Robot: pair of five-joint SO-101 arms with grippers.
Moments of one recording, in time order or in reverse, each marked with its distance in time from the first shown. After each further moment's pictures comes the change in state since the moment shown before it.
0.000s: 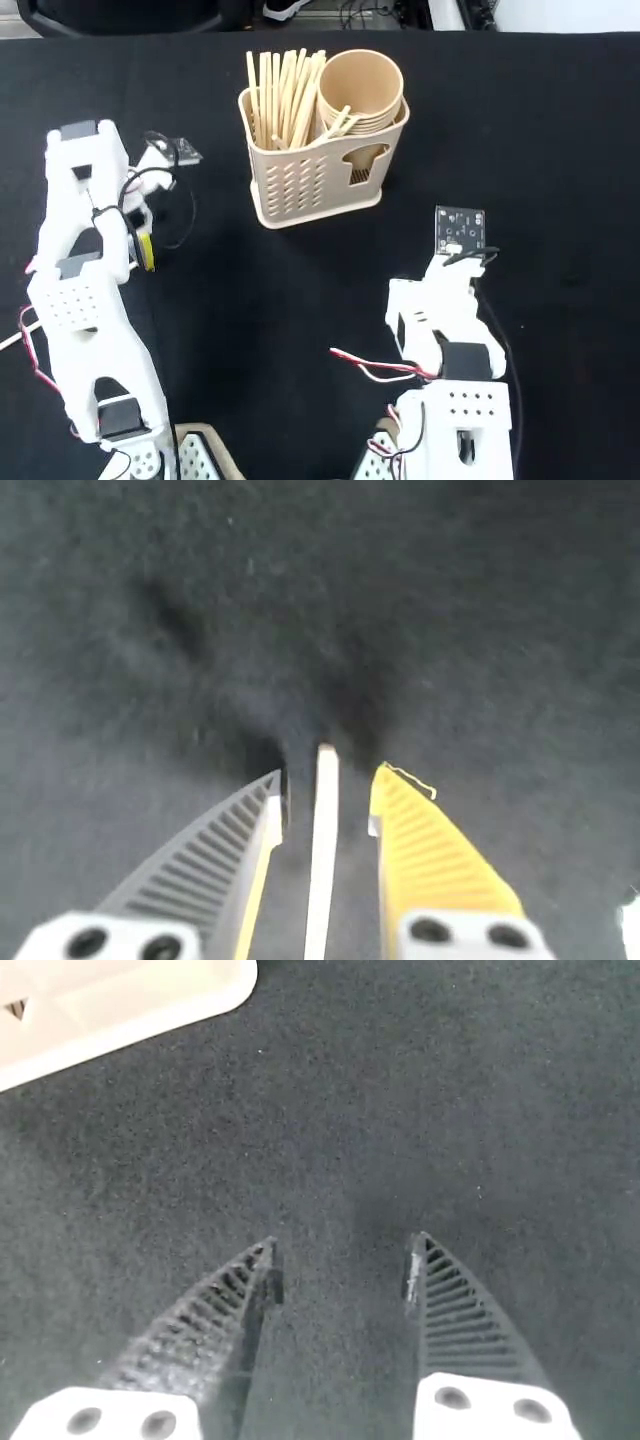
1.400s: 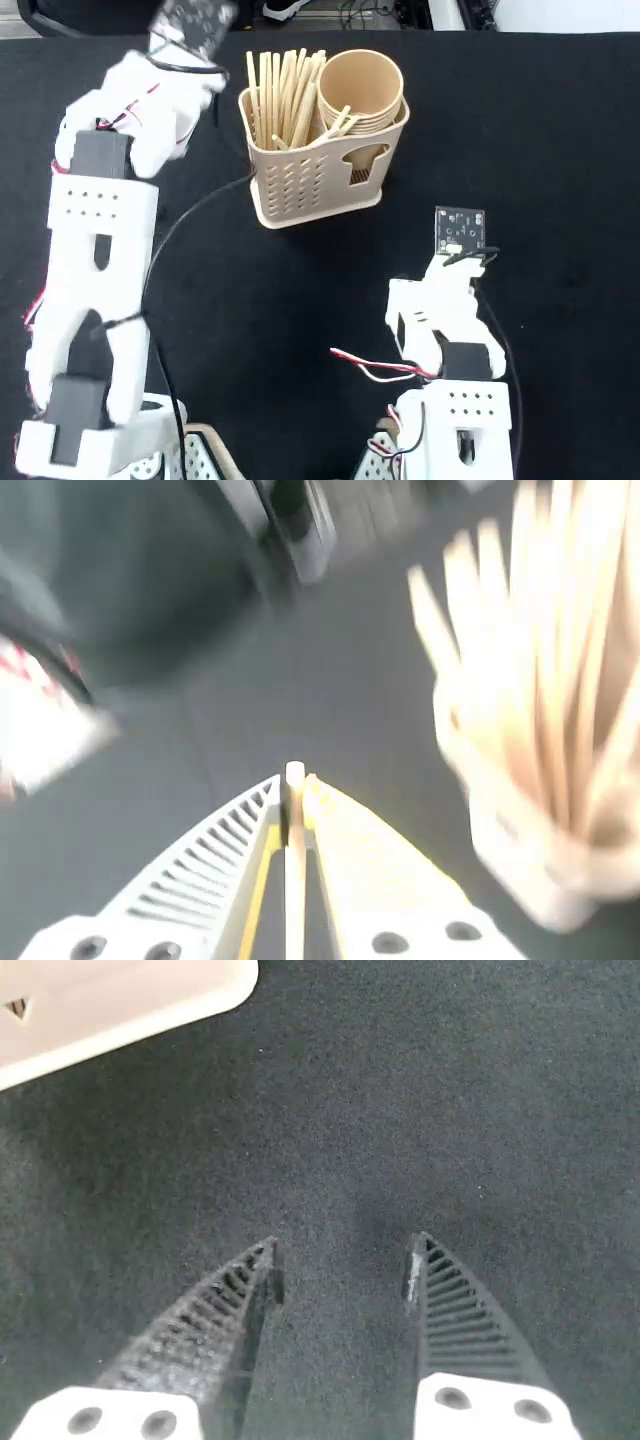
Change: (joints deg) left arm 20.2 -53.7 13.7 -38.1 41.8; right arm 0.0 0.0 0.0 0.0 0.0
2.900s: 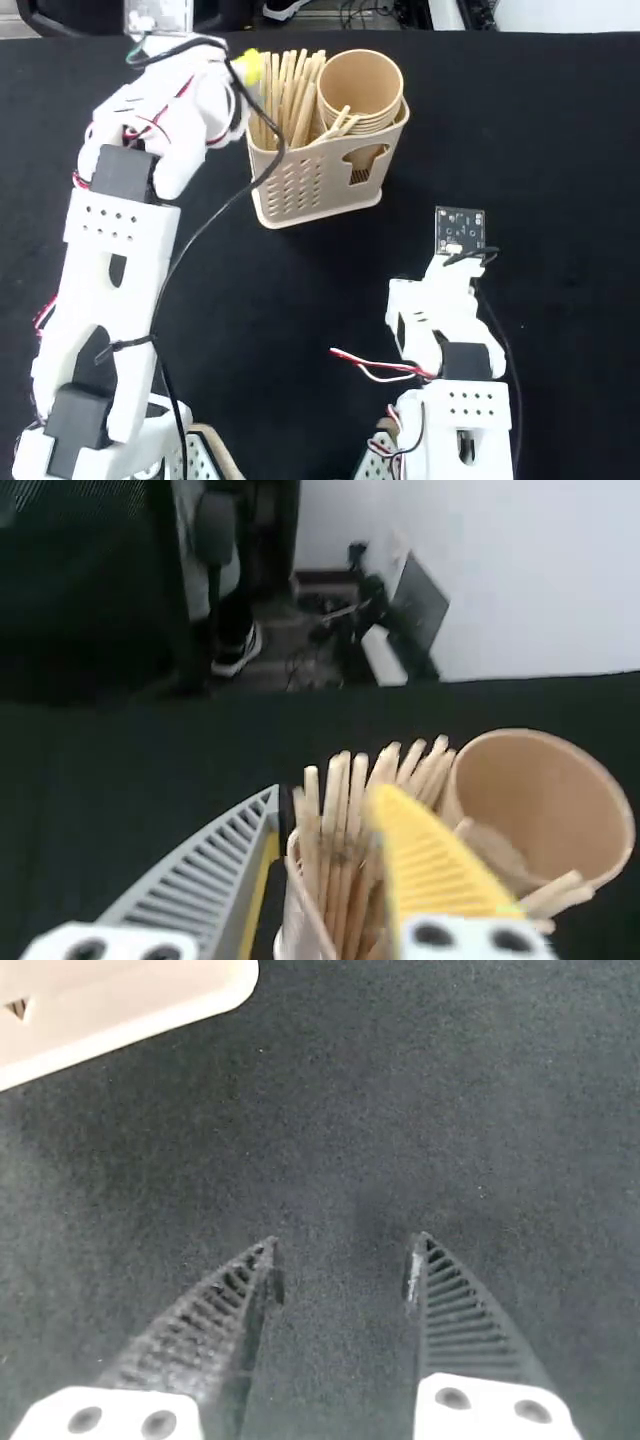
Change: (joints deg) left arm 6.9 -2.5 0.7 1.4 30.3; right arm 0.0 0.0 0.0 0.0 0.0
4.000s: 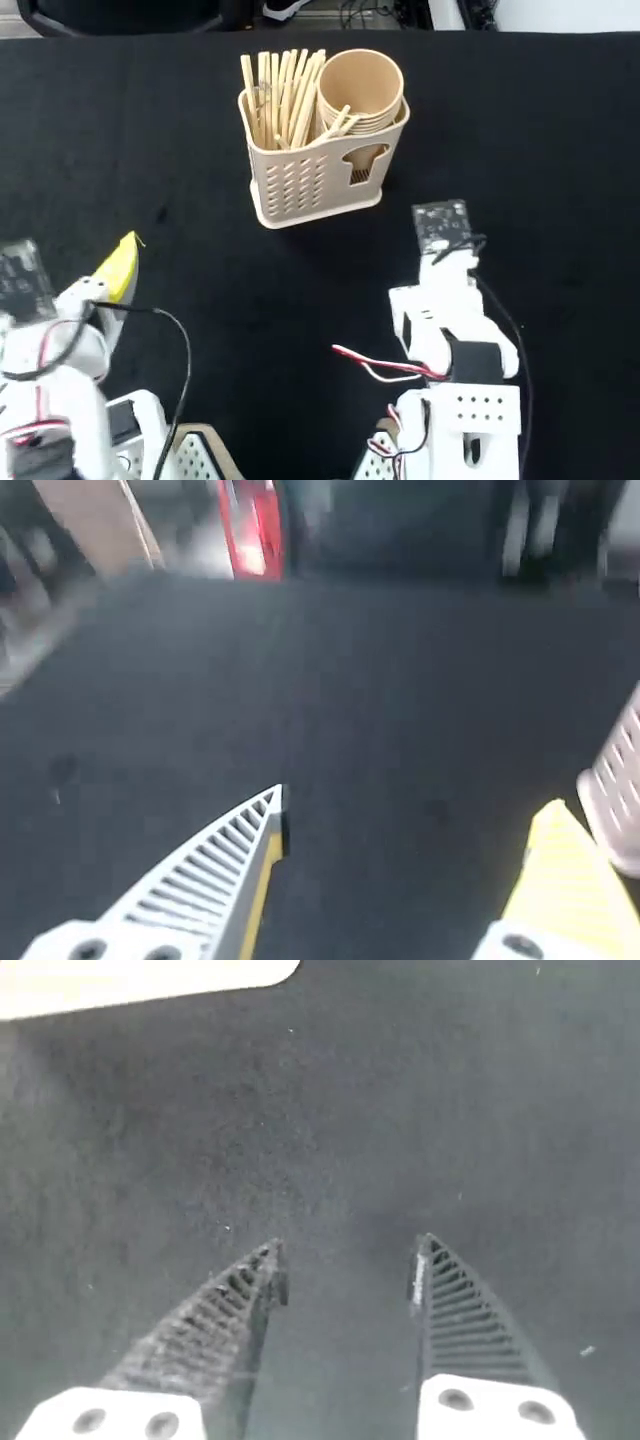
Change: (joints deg) left arm -36.3 -71.2 51.3 20.3 -14.9; right arm 0.9 0.0 -8.8 11.7 17.1
